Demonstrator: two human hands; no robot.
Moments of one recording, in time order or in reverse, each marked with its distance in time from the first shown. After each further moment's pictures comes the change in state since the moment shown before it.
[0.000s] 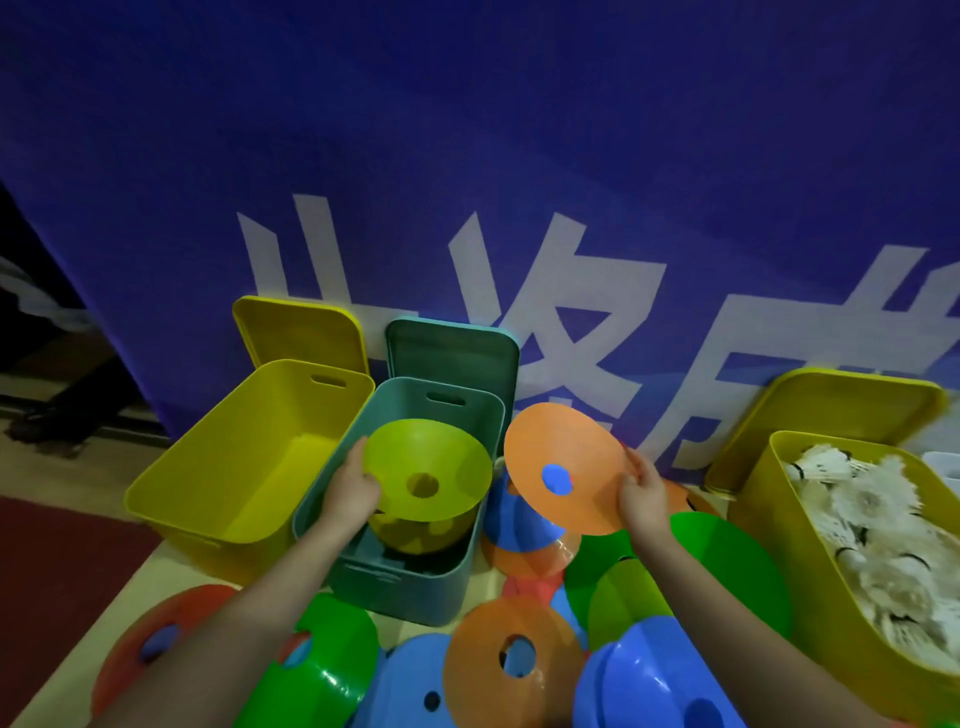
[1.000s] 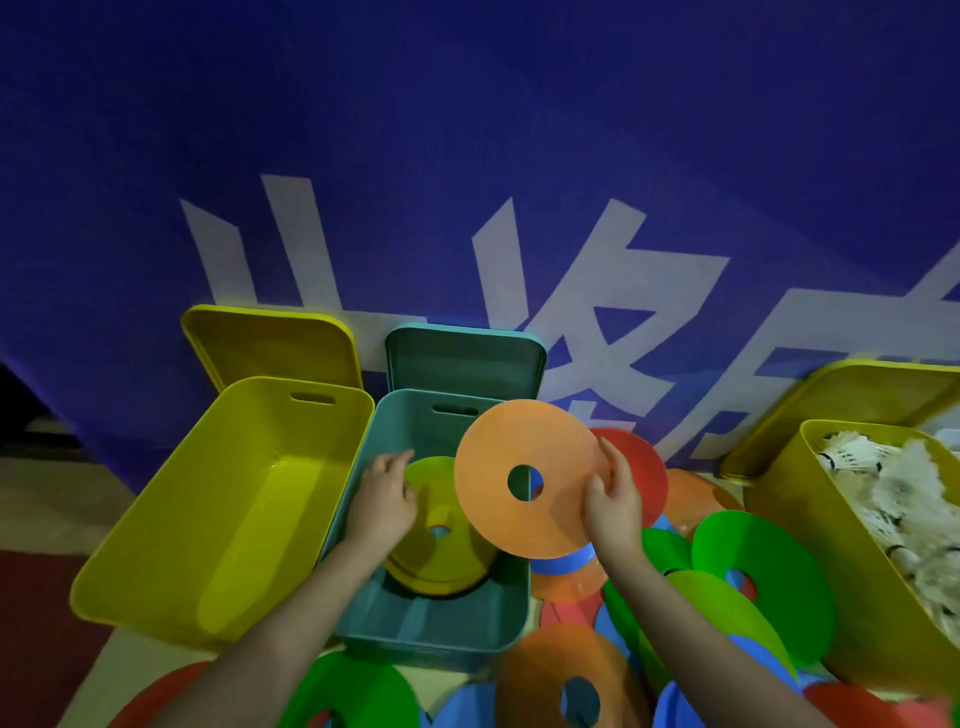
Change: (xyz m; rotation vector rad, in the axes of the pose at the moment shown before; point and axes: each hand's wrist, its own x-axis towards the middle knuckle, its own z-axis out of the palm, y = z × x) left_hand 0.101 -0.042 0.027 0.428 -0.136 0.363; right_hand -0.025 -0.027 0.102 -0.050 0.102 -0.117
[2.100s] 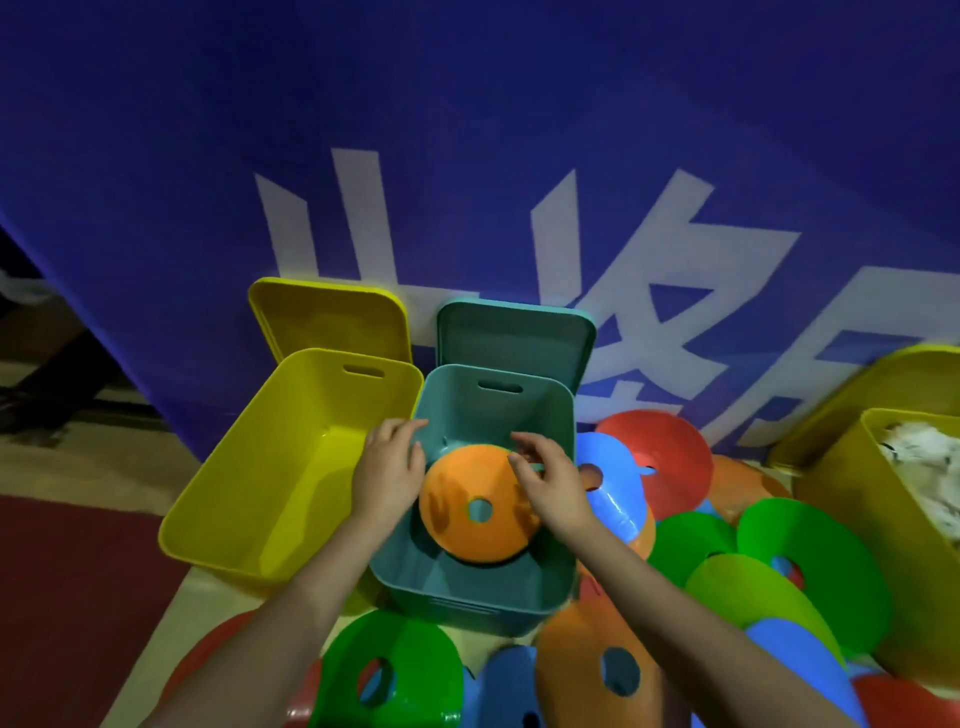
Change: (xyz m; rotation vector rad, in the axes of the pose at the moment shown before) left_hand -0.021 -0.026 -0.043 -0.029 0.284 0.130; right_hand -0.039 -0.025 0.084 -0.096 -0.401 -0.219
